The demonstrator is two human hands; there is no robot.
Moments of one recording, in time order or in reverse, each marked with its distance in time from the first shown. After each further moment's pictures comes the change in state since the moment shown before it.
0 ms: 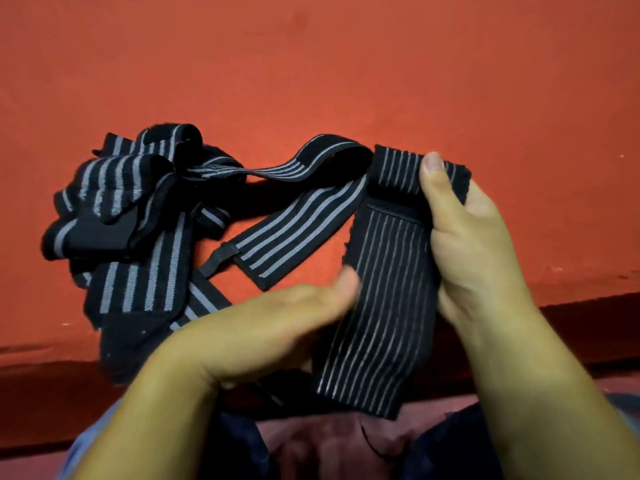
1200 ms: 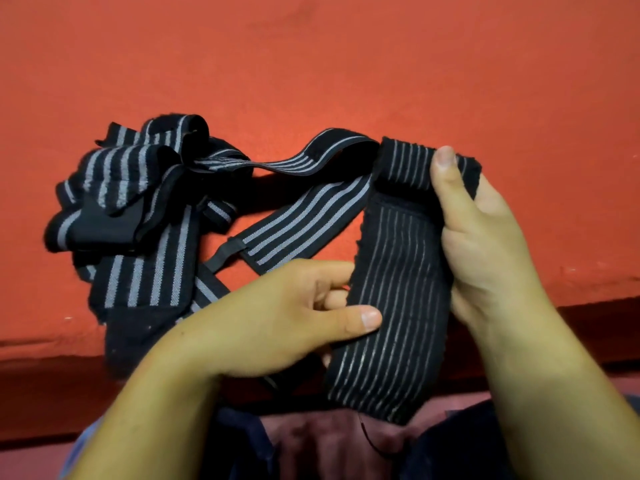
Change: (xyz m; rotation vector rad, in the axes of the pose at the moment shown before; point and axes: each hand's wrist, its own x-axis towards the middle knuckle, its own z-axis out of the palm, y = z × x) left_hand 0.001 0.001 -0.018 0.336 0.130 0.154; right_hand 0.000 0.001 0.001 -0.052 -0.084 -0.011
